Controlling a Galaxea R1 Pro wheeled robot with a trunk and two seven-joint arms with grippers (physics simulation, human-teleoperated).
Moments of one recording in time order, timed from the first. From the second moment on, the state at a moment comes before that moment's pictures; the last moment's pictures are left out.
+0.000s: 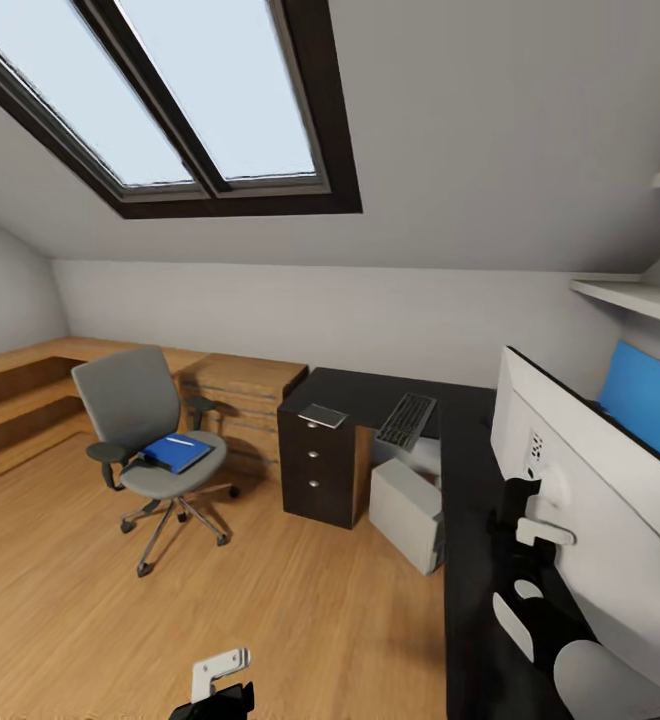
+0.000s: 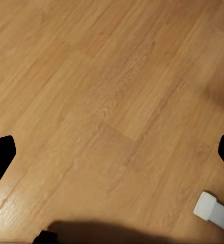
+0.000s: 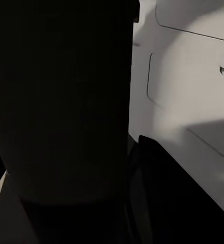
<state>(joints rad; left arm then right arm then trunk) -0.04 0.01 -0.32 -1.15 0.56 0.37 0.51 -0.66 -0.14 0.16 -0.34 -0.26 -0.45 -0.43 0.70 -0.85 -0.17</state>
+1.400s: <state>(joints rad) -0.04 0.01 -0.29 -1.16 0.56 0.37 0.51 -0.66 -0.13 0.17 -0.34 -0.26 -0.45 -0.43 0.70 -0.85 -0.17</state>
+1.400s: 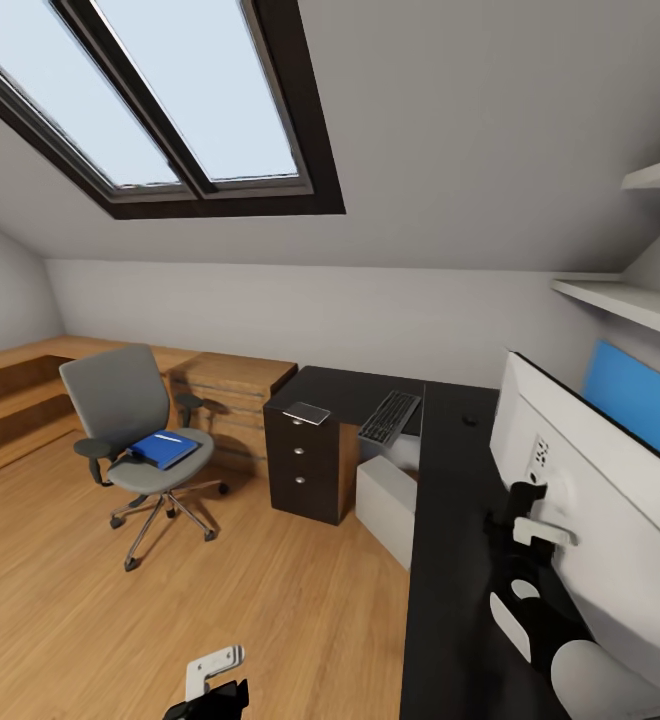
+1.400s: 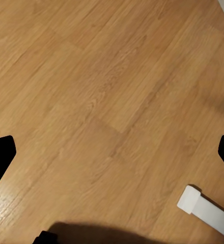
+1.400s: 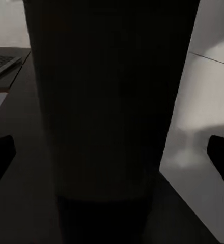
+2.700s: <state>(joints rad) -0.04 0.01 -0.29 -1.16 0.56 0.37 0.51 -0.66 -0.13 0.18 -0.34 -0.25 -0.45 -0.42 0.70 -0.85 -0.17</state>
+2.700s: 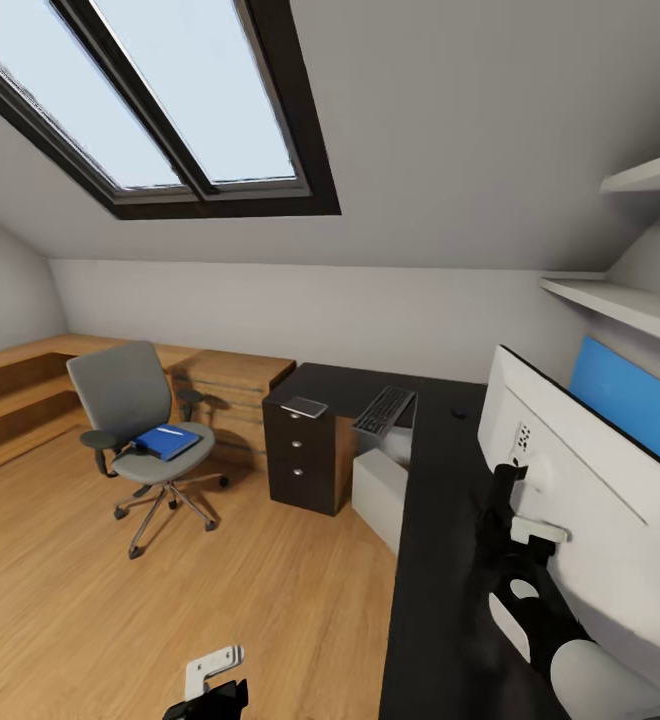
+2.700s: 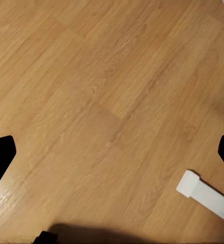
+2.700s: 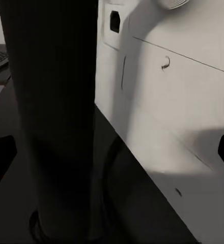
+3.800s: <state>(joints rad) -0.04 0.01 -0.29 -1.16 0.56 0.37 0.51 -0.66 -0.13 0.18 -0.34 -0.25 -0.45 -0.43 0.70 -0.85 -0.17</state>
